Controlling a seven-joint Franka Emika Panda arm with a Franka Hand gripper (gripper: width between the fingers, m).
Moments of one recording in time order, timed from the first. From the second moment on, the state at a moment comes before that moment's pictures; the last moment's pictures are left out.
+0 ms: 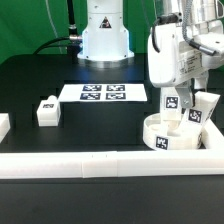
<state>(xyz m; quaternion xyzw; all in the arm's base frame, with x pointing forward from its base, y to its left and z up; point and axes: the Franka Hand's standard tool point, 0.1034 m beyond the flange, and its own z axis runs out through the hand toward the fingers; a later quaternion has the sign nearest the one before) 0.594 0.116 0.074 -0.43 0.89 0.02 0.12</state>
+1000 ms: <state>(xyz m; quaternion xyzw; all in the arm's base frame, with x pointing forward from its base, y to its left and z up) 0.605 0.106 0.103 -0.58 0.80 -0.01 0.14</state>
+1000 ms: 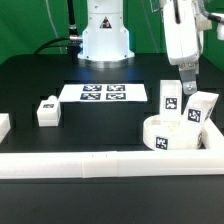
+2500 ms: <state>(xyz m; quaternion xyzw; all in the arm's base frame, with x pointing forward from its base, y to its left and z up) 0.621 0.040 0.107 -0.89 0.43 -0.11 0.09</state>
